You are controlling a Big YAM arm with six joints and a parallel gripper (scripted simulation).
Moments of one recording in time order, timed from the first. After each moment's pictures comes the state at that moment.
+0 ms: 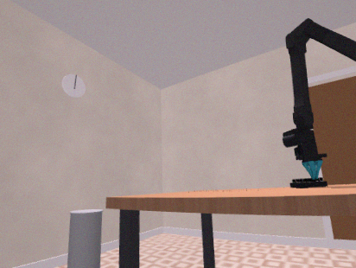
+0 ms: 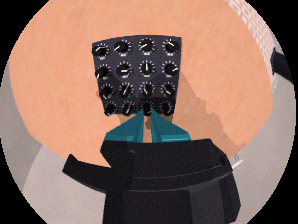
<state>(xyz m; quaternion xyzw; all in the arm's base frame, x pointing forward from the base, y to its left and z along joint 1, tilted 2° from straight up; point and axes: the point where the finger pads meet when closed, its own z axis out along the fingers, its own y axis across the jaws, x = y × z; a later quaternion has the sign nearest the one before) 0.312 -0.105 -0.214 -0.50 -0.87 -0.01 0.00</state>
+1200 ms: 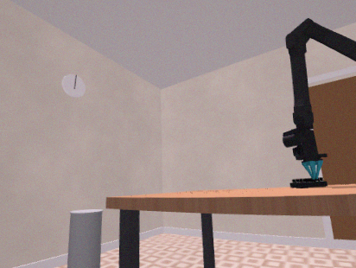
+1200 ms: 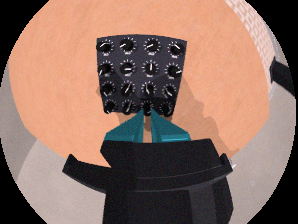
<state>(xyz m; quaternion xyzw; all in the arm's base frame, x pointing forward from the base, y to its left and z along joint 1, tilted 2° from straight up) 0.312 -0.105 -0.214 -0.46 -0.89 -0.01 0.00</state>
